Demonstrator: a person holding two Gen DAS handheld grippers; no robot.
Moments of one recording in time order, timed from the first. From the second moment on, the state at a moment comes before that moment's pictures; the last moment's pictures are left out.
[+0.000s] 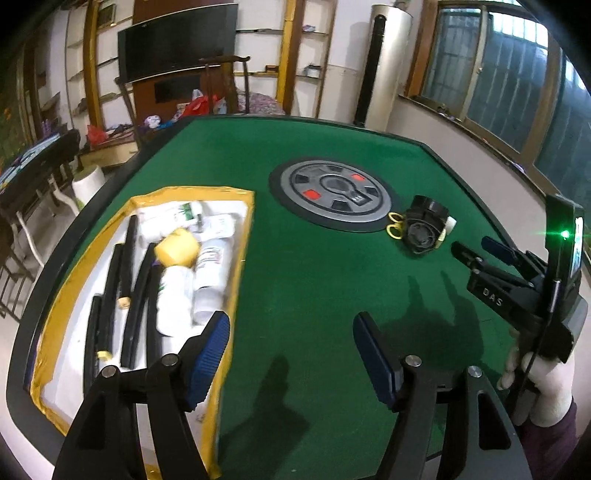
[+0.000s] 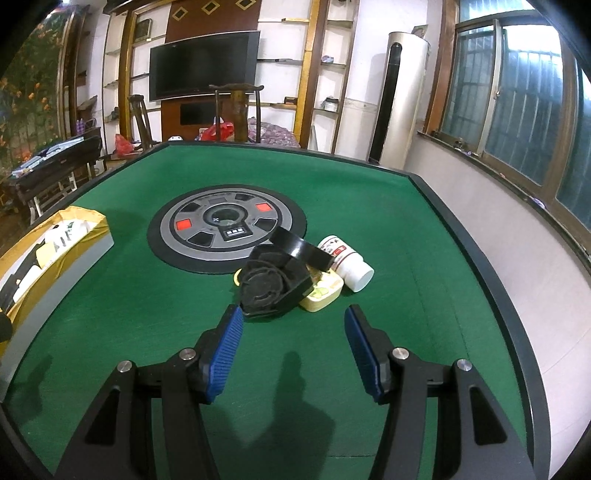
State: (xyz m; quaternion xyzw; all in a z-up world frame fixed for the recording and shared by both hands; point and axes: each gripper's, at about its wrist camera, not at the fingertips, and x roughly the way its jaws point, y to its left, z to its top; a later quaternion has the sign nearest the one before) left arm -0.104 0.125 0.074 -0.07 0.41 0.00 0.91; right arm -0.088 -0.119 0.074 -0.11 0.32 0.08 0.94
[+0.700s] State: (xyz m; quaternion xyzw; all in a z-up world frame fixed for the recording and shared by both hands) left arm -0.007 0.023 0.062 -0.04 0.42 -0.10 0.90; right arm -0.001 -0.244 0.076 0.12 0.33 0.03 0.94
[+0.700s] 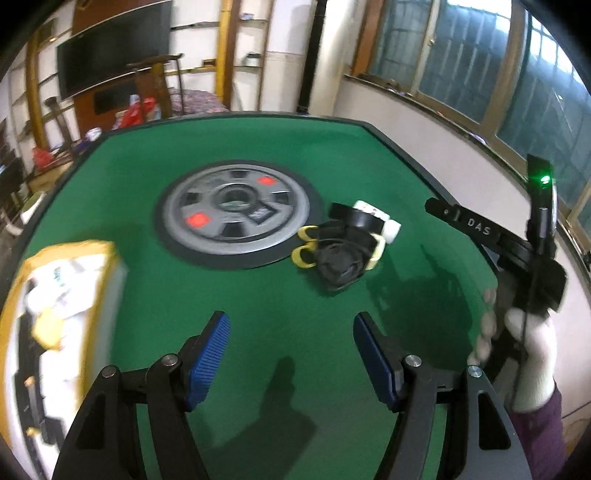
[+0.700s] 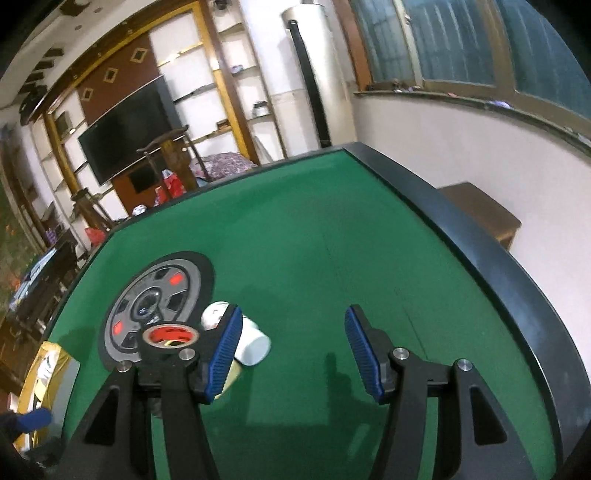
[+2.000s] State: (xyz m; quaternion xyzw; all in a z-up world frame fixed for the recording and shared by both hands) left arm -0.004 -0.009 0.058 -0.03 0.48 -0.21 0.86; right arm 0.013 -0.250 0.051 0.14 0.38 0.00 0.91
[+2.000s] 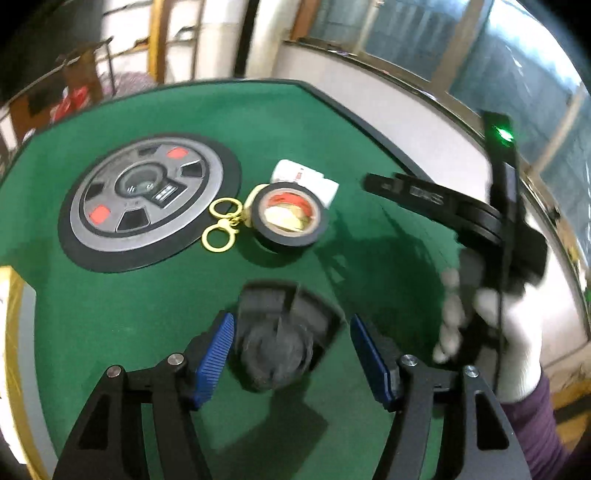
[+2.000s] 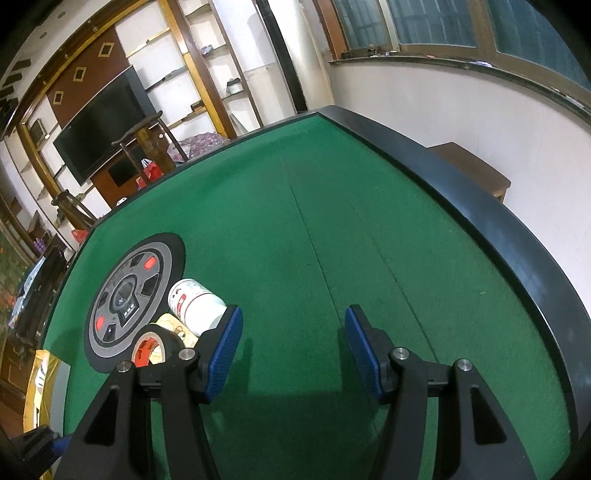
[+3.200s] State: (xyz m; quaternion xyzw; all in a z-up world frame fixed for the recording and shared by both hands) left arm -0.038 0.005 0.035 -0.05 0.45 -0.15 0.88; right arm 0.000 -0.195 0.056 0.11 0.37 0.17 0.90
